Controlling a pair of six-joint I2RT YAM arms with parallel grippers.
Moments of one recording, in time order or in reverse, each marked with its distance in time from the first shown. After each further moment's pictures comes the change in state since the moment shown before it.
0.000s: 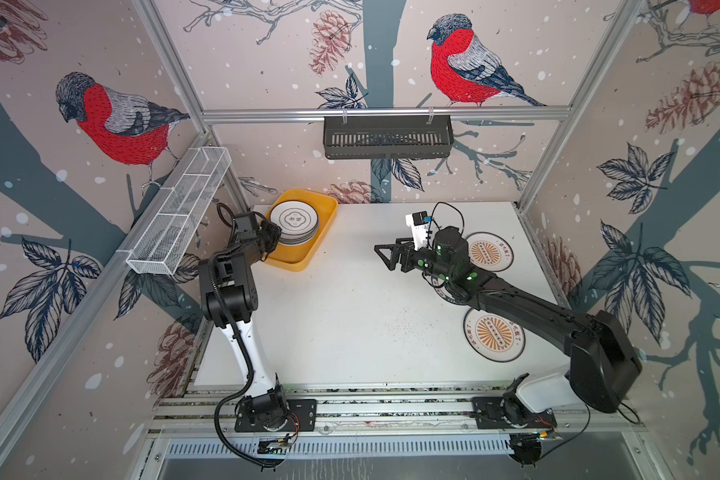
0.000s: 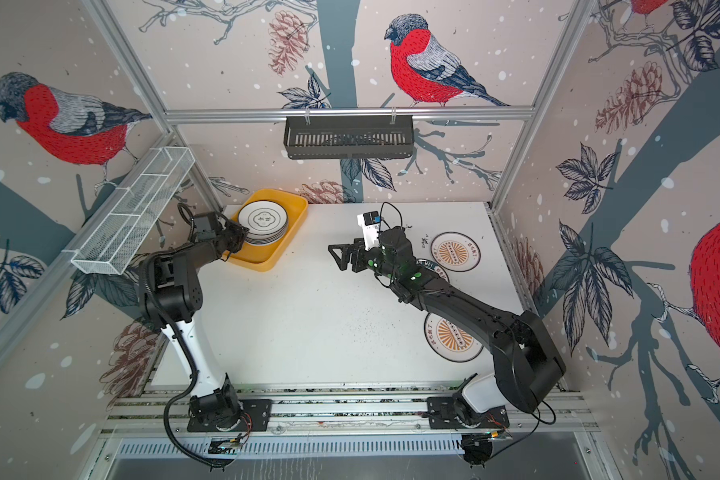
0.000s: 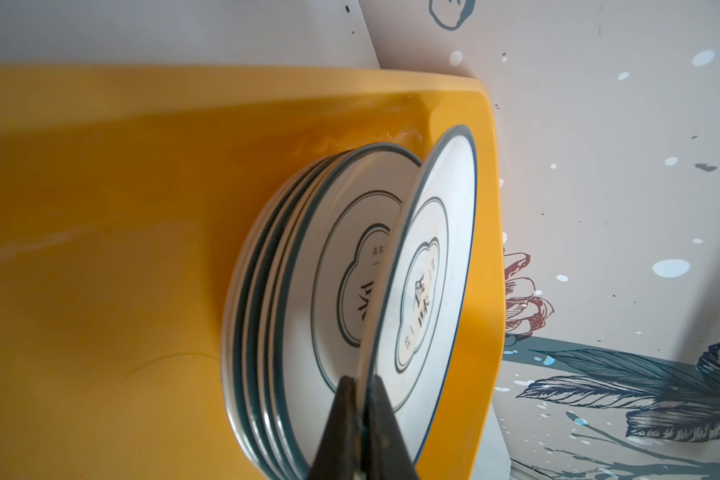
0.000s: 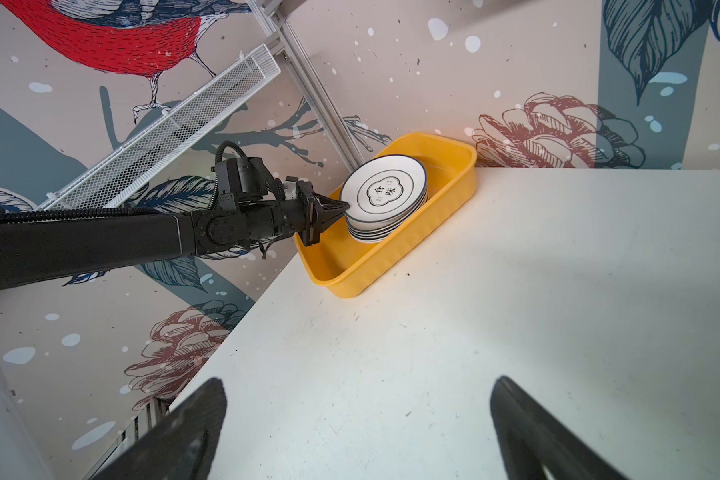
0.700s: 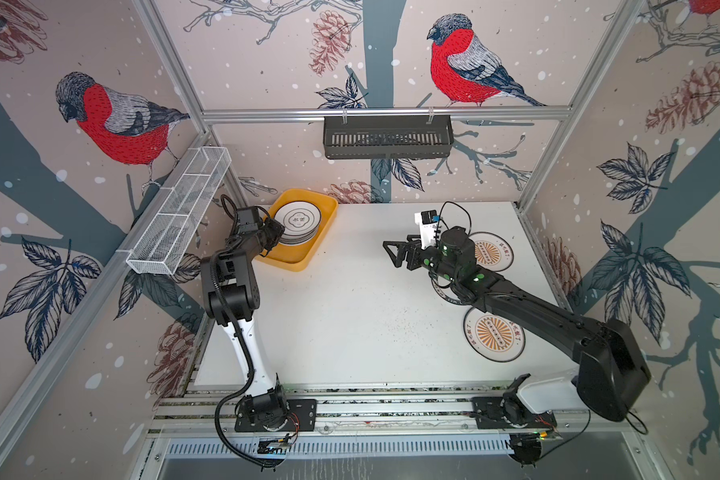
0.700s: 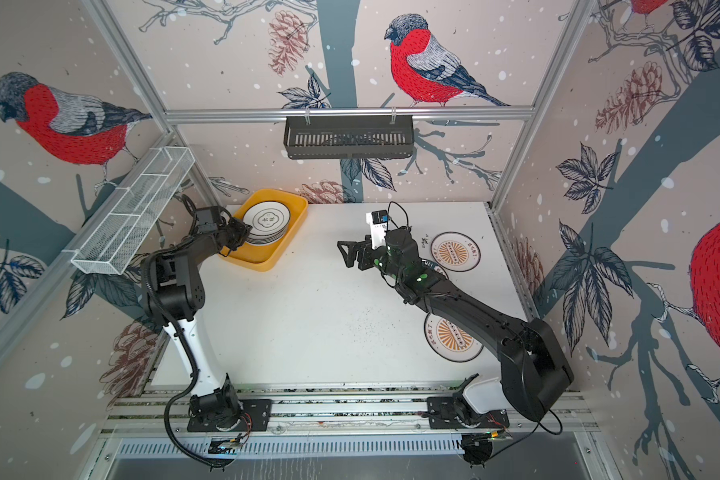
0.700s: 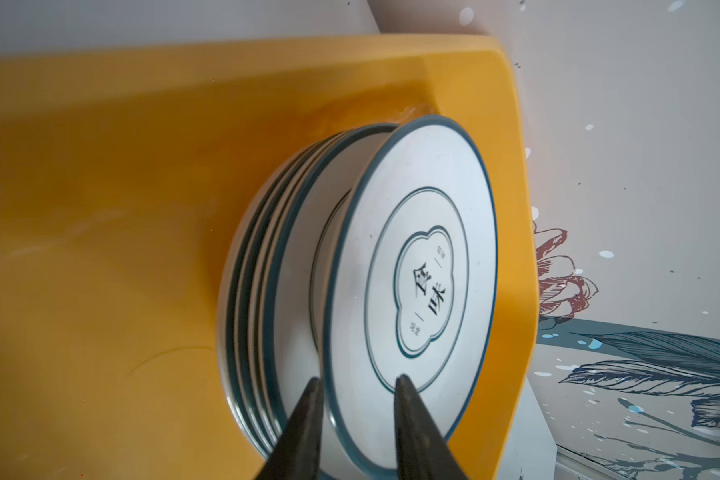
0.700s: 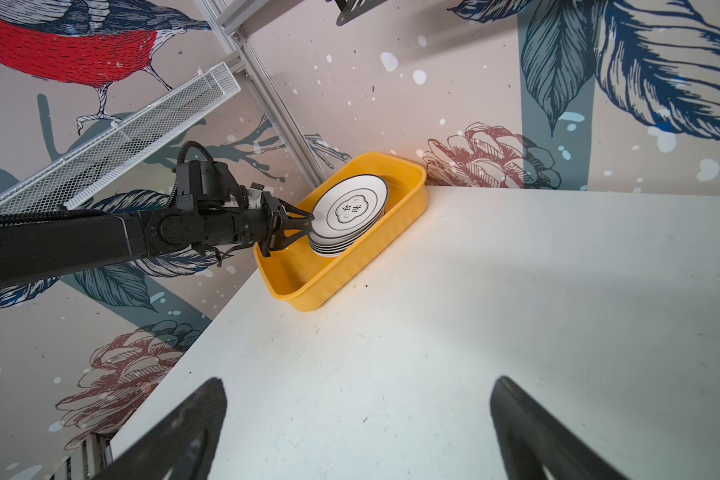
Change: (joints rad) left arm -0.022 -0.005 0.098 -0.178 -0.032 0.145; right arm -0.021 -0.061 -0.031 -0.032 0.112 -0.048
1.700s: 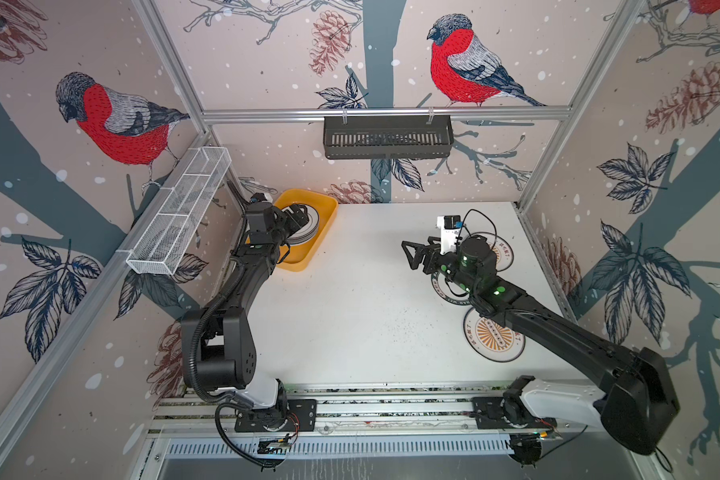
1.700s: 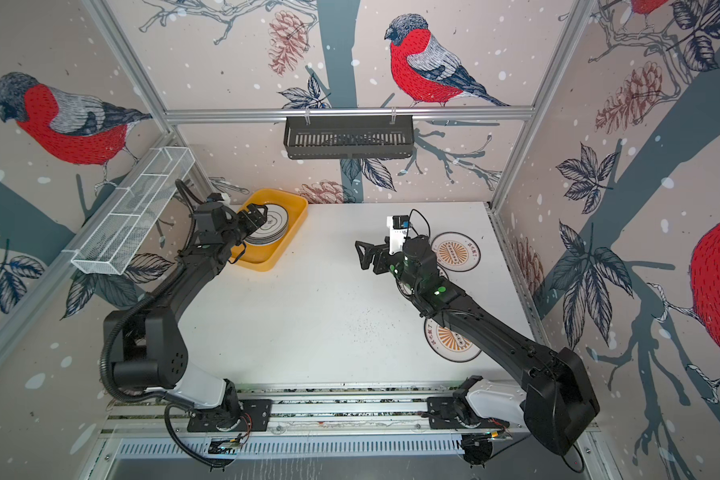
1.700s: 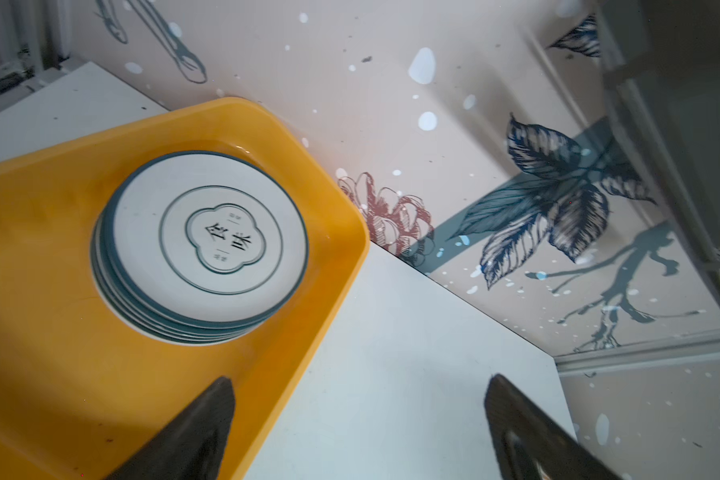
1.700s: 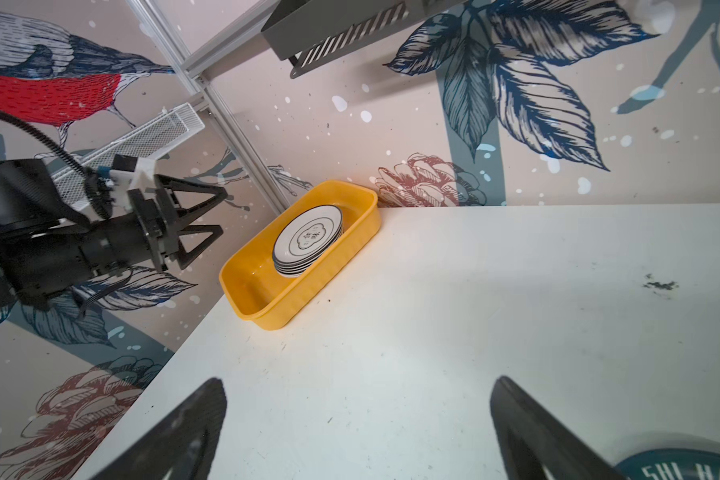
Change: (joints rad) left arm -0.230 -0.596 -0.399 0.140 -0.132 0.208; right arm -0.040 -0.190 -0.118 -0.039 0.137 0.003
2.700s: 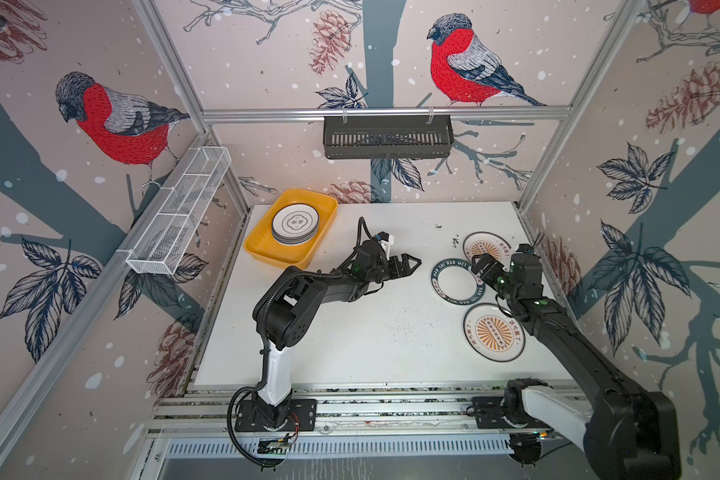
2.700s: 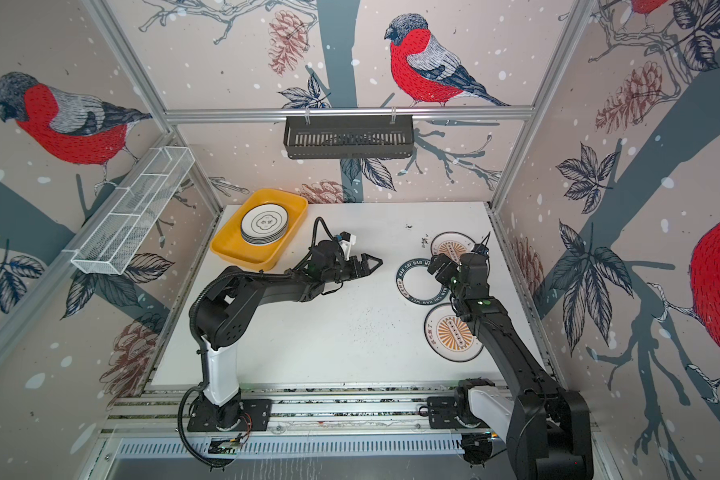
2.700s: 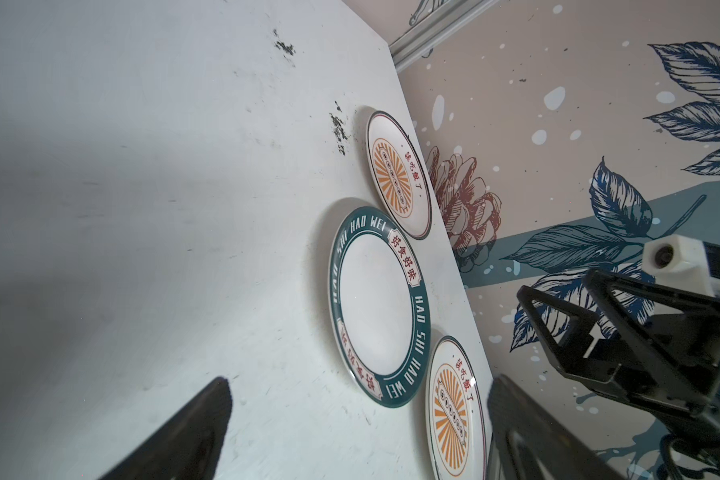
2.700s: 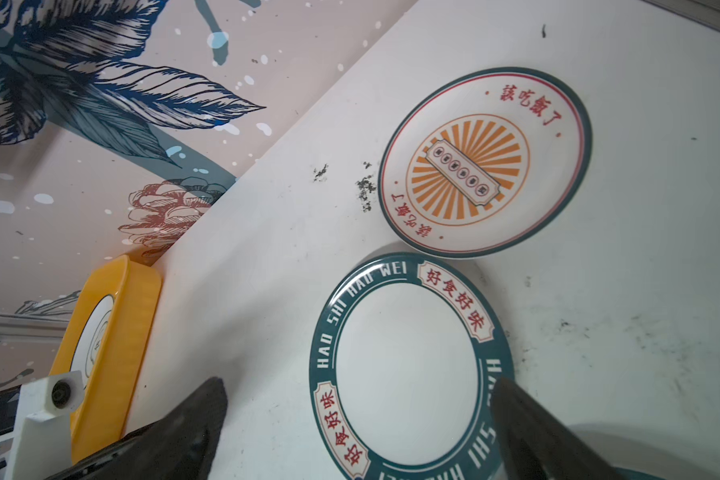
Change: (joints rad) left arm -0.646 0.491 -0.002 0.466 0.218 -0.195; right arm -0.570 -0.141 -0.261 -0.241 -0.048 0.285
